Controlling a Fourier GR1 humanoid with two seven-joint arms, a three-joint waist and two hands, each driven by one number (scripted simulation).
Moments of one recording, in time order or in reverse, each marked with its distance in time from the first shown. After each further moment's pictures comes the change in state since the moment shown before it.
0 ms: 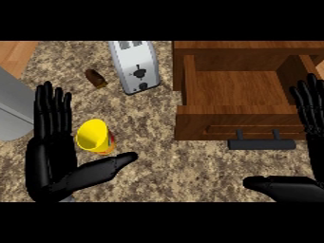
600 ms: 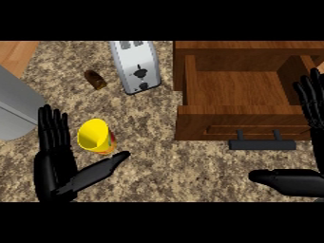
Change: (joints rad) left arm 0.121 -0.003 0.021 0.126 0.092 0.093 -0.147; right arm -0.035 -0.010 -0.050 0.036 -0.023 0.036 0.003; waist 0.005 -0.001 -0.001
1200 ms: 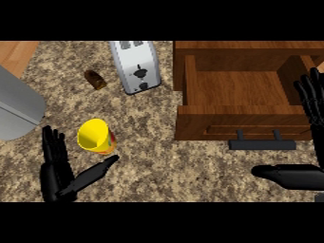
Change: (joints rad) left arm 0.050 0.004 0.123 0.290 0.146 -0.031 -0.225; right arm -0.010 -0.009 -0.038 0.060 -0.008 0.038 -0.052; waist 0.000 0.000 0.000
